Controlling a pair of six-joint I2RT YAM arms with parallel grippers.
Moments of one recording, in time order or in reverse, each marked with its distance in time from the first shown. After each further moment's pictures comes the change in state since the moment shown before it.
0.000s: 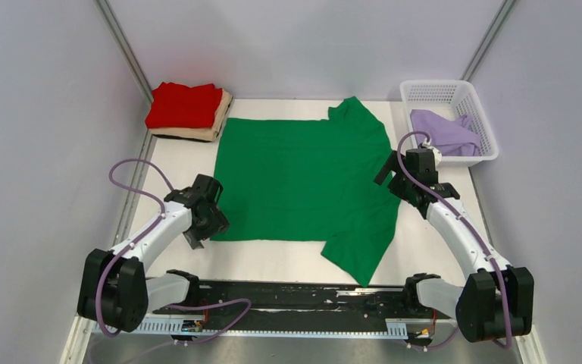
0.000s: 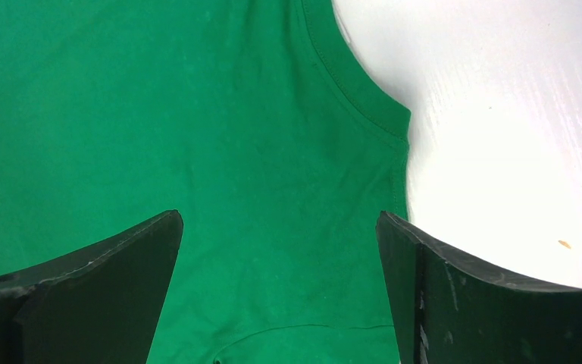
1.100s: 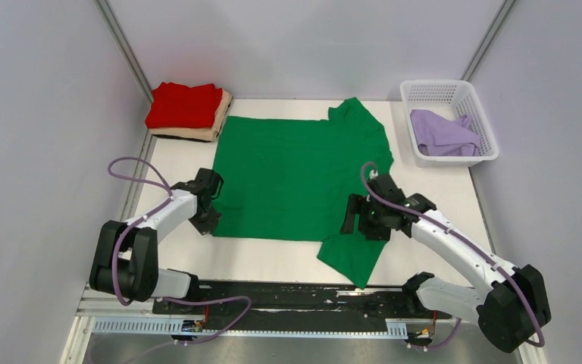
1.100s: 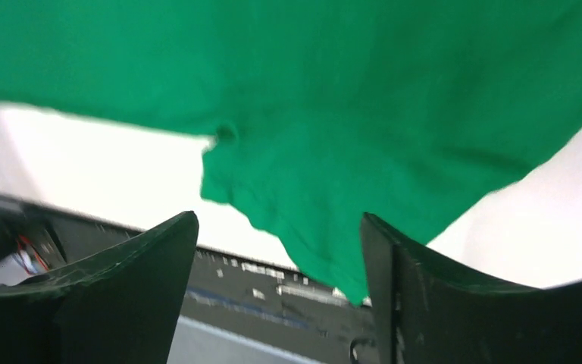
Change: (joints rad) left arm 0.045 0.183 0.021 0.134 -0.090 -0.132; right arm 0.345 -0.063 -0.027 -0.319 -0.207 0.053
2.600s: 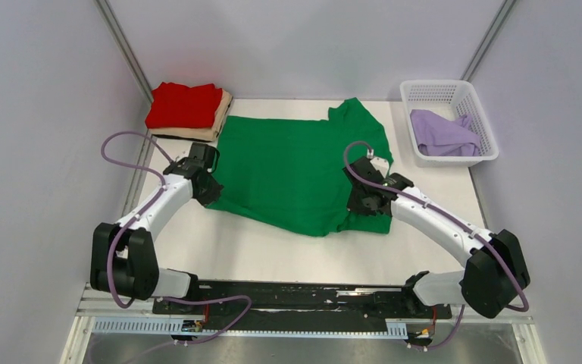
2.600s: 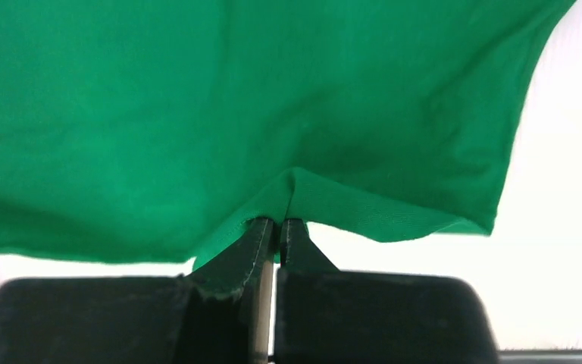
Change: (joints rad) left arm 0.032 -0.018 0.197 0.030 0.058 0.104; right arm 0.164 0.216 0.176 -0.020 0.352 0.198
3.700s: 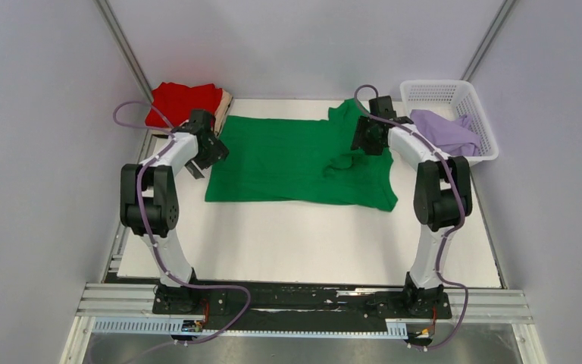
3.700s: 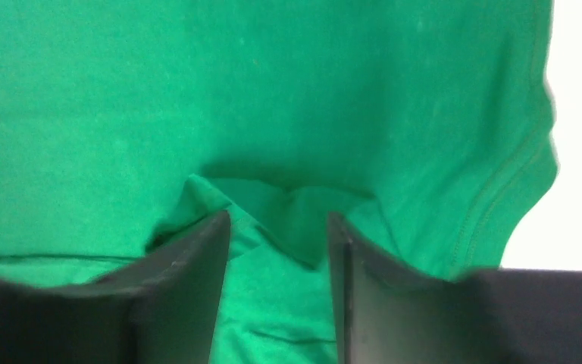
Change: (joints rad) left arm 0.129 0.511 0.450 0.072 0.026 0.121; right arm -0.449 0.663 0.581 0.247 -0.285 -0.436
